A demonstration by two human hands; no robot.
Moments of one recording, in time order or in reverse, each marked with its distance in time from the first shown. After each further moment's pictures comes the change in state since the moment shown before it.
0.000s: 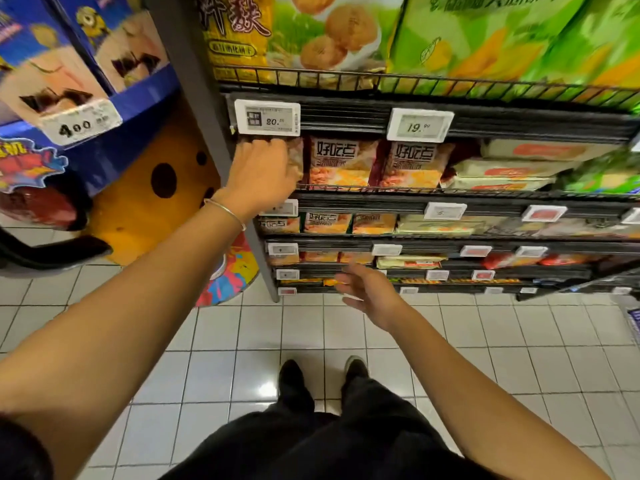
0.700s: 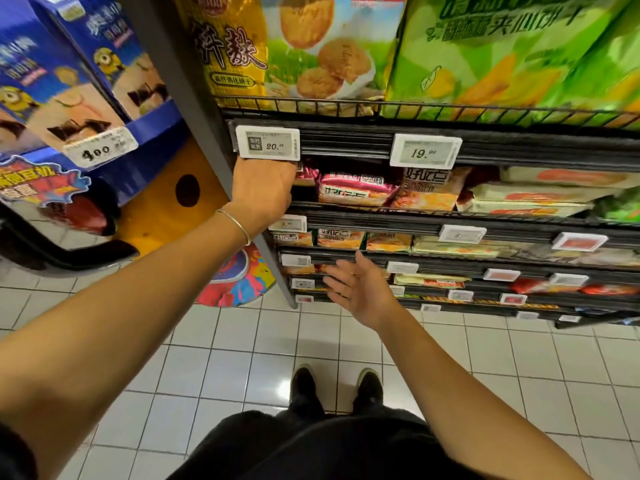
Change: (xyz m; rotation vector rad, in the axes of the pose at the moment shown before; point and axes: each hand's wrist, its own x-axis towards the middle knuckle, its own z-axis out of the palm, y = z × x) left_hand 0.013 0.010 -0.005 0.446 0.024 0.017; right_hand 0.029 -0.029 0.008 0.308 -0.274 0.065
